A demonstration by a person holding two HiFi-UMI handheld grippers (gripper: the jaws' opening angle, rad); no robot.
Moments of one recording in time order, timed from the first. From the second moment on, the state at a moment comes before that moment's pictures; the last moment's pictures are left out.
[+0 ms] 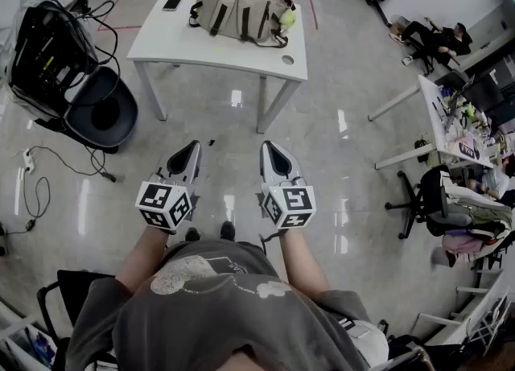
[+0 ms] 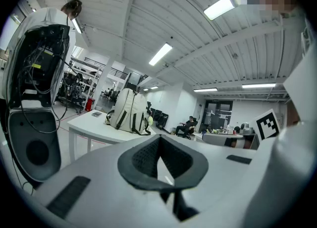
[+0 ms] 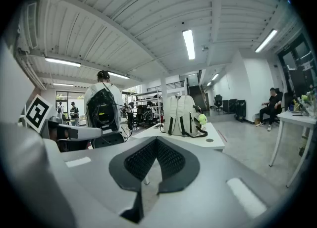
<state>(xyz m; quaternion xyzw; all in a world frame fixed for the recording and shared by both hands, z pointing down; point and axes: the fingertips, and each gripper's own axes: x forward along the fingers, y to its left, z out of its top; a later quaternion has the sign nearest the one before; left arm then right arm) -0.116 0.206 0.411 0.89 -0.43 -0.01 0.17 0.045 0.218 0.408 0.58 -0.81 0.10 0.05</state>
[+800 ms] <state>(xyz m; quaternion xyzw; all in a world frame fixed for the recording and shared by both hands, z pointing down) -0.065 0.214 0.420 0.90 -0.41 0.03 0.14 0.086 0.234 0.422 0.60 -0.79 0.13 0.02</state>
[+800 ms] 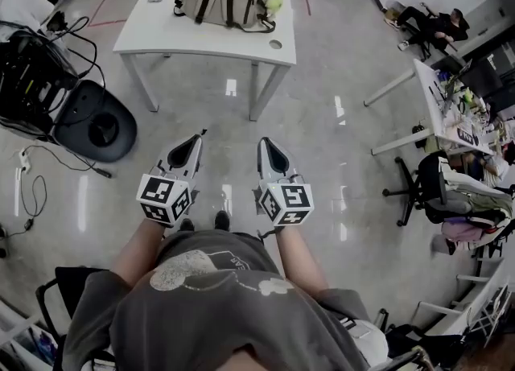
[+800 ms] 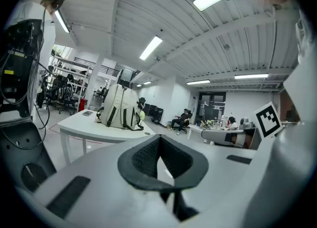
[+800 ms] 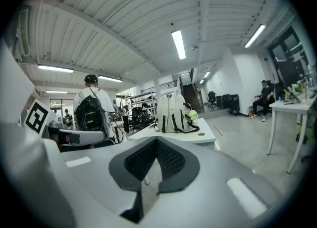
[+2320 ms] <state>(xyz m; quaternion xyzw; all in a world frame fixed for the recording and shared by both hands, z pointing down) -0.090 -0.071 0.439 0.90 -0.40 0.00 0.16 0.091 -0.051 0.454 0.64 -0.75 0.15 0.03</state>
